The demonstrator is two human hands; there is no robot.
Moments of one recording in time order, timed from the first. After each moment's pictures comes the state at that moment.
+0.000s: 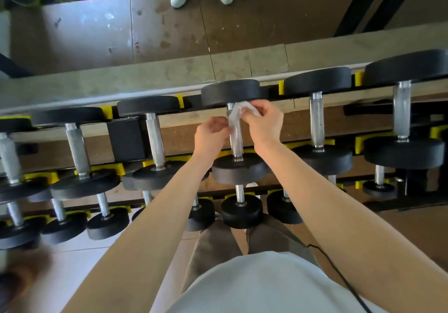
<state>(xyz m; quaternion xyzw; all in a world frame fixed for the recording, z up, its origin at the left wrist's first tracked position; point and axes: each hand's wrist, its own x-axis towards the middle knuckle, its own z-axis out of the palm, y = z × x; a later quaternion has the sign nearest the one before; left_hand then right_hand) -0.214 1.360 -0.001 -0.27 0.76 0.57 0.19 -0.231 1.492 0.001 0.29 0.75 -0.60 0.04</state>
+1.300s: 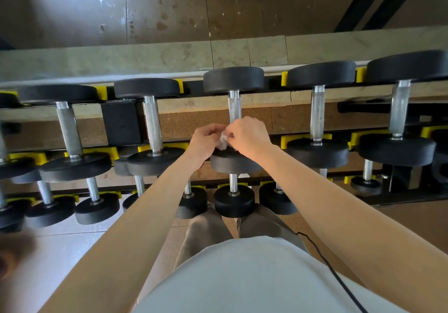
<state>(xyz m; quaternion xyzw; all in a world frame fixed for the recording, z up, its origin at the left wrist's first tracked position) -0.184 1.332 -0.017 -0.20 0.73 0.58 0.29 -0.205 1.479 -0.009 -0.15 0.96 -0.16 0.20</state>
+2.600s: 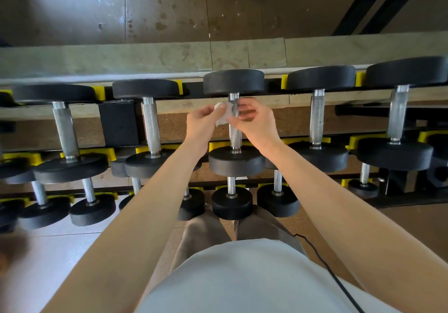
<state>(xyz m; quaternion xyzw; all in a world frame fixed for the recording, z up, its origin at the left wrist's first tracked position) -0.220 1.346 -0.002 -0.29 0.68 0.65 0.17 -0.219 1.493 0.000 0.11 0.82 -0.54 0.13</state>
